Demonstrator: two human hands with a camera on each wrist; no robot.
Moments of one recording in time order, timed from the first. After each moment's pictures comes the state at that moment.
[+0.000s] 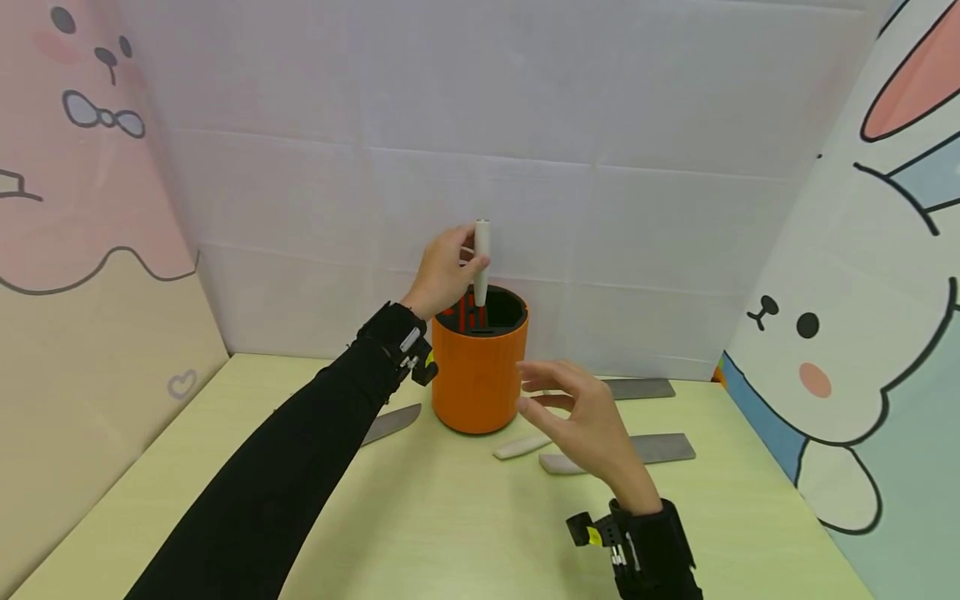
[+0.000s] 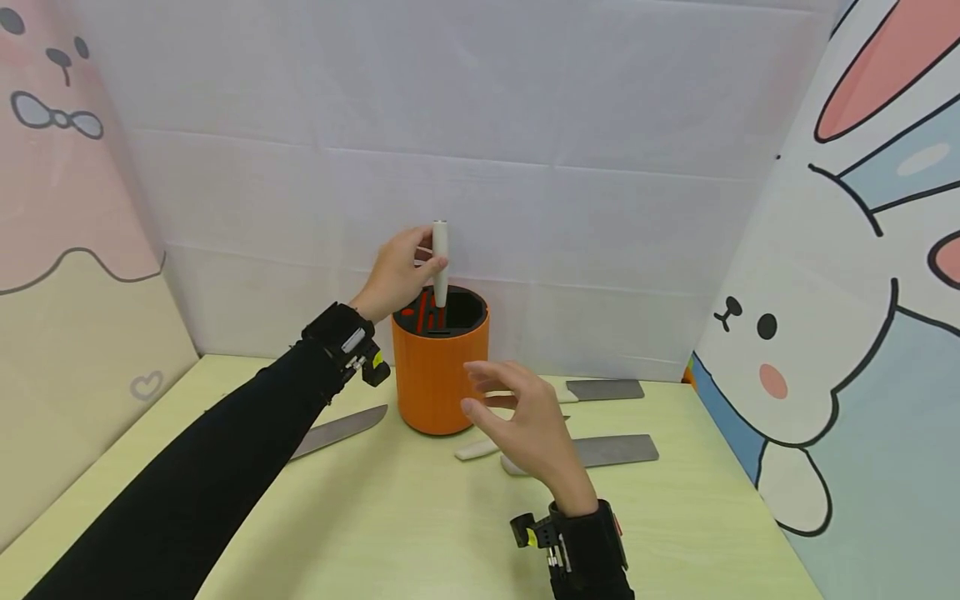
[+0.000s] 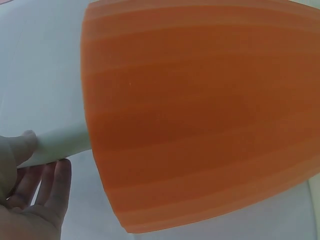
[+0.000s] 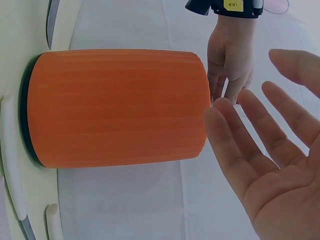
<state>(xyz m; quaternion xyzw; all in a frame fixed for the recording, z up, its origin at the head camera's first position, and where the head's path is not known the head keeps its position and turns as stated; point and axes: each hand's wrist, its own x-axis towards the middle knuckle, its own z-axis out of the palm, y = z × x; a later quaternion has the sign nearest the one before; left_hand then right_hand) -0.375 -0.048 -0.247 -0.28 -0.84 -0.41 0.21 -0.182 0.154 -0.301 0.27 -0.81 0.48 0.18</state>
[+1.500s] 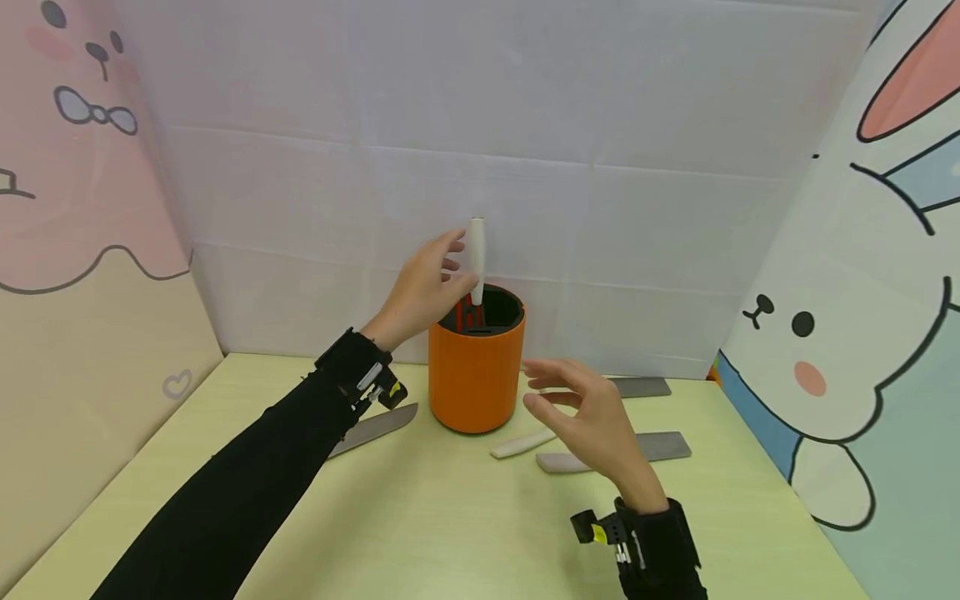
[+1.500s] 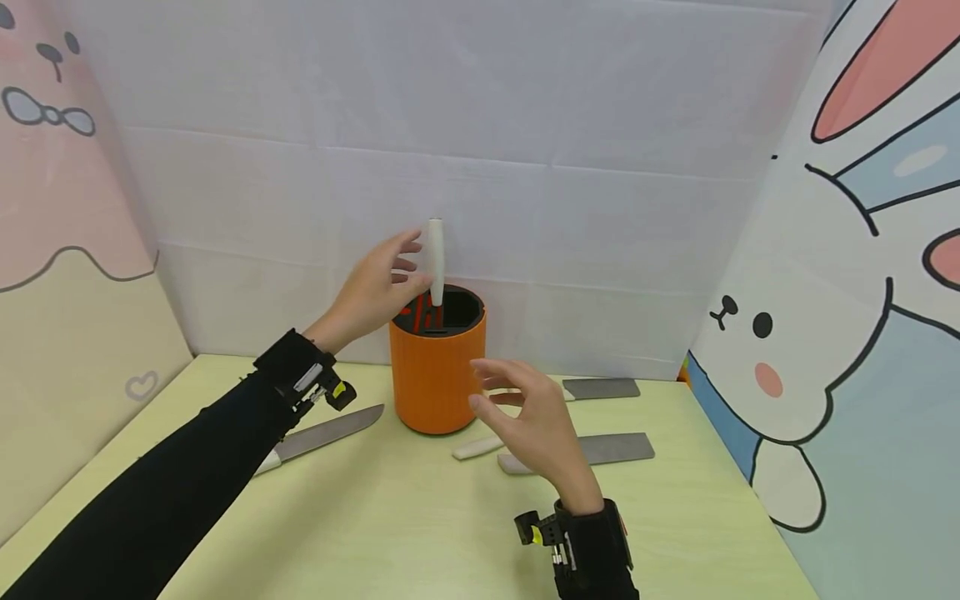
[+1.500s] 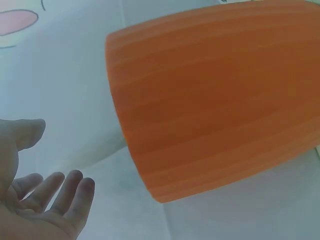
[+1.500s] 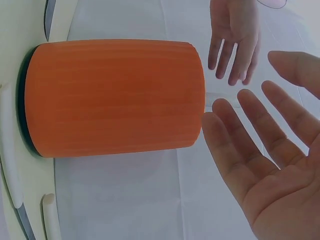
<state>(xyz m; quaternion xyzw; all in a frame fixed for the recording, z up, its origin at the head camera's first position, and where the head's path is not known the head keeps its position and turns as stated) -0.336 -0.071 -0.253 -0.30 -0.85 -0.38 0.21 -0.181 0.165 -0.299 0.29 -0.81 0.47 0.19</state>
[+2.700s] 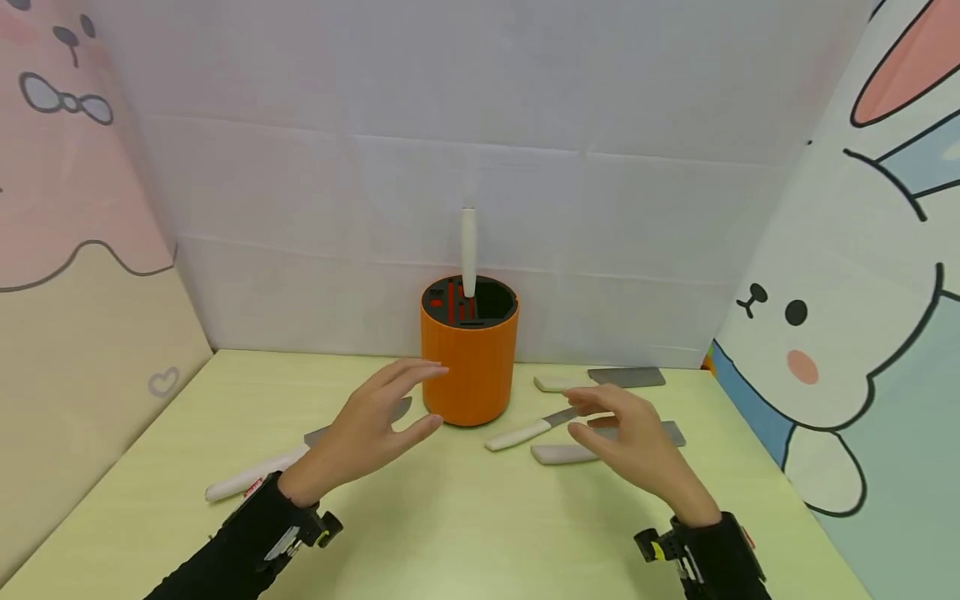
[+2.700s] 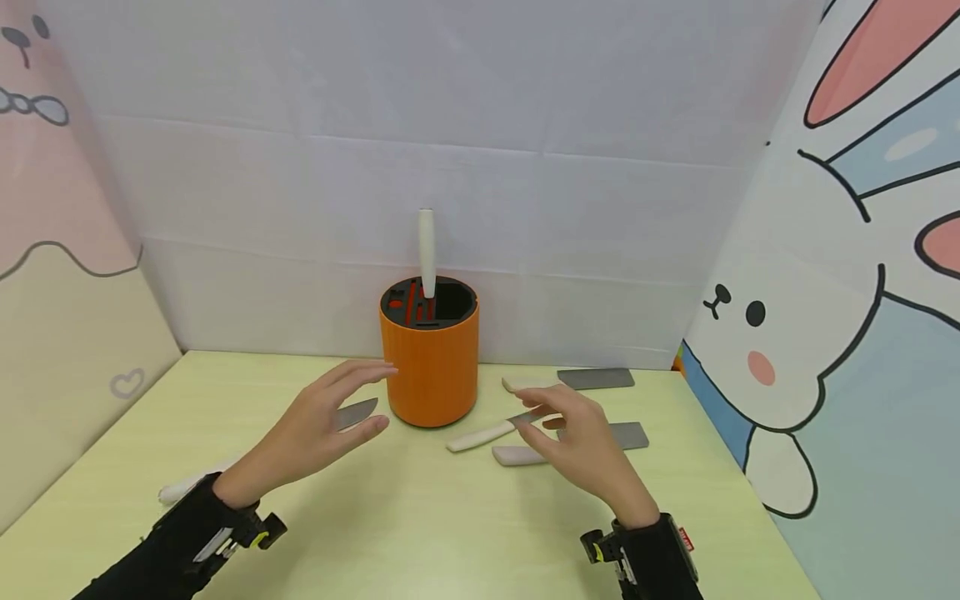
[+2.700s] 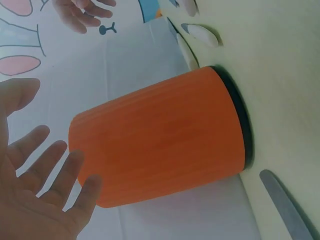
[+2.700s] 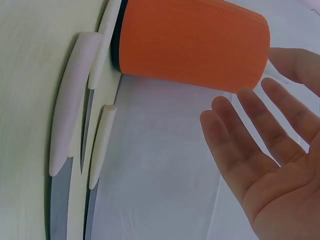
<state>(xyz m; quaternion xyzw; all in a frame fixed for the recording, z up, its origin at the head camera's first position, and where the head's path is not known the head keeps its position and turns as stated) -0.228 -0.110 -0.356 -0.40 -0.83 -0.31 0.23 -0.198 0.243 -0.361 0.28 -0.87 0.38 0.17</state>
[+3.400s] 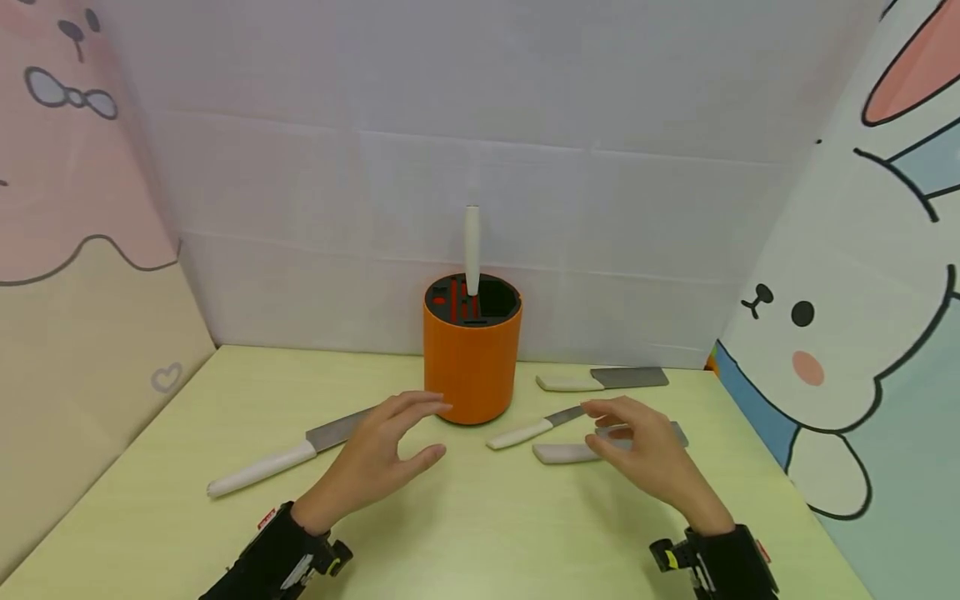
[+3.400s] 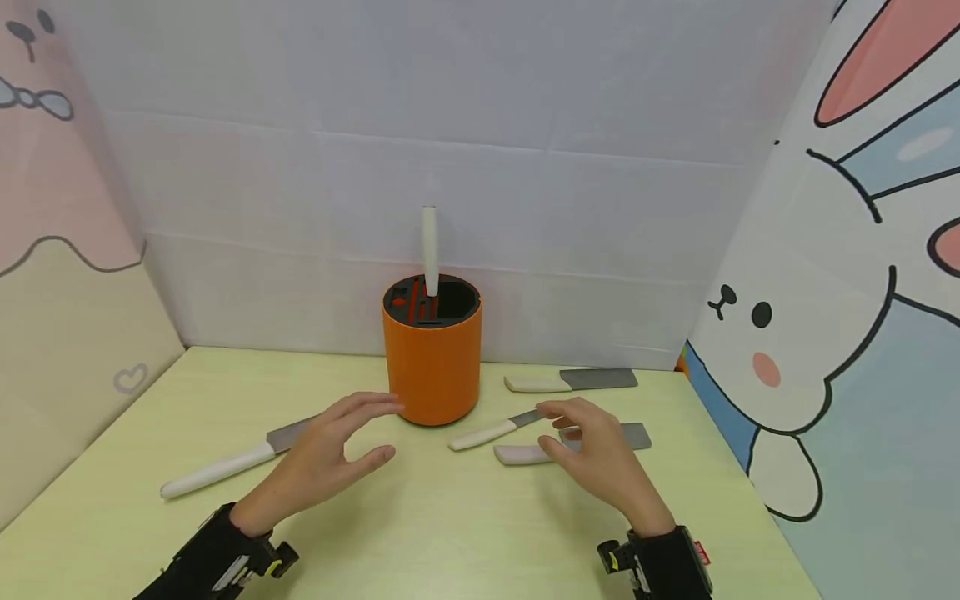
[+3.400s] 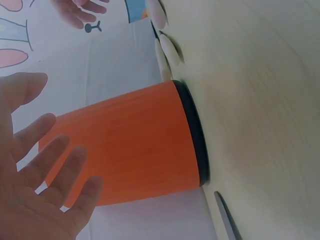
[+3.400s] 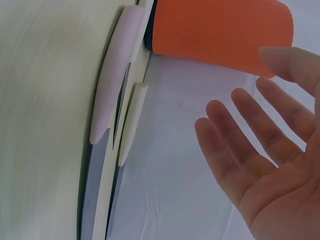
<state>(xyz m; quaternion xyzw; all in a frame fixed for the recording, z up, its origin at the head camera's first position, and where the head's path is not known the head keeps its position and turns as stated) -0.219 -0.110 -0.402 -0.38 -0.84 -0.31 0.23 -0.198 0.266 -0.384 0.26 -0.89 0.35 0.16</state>
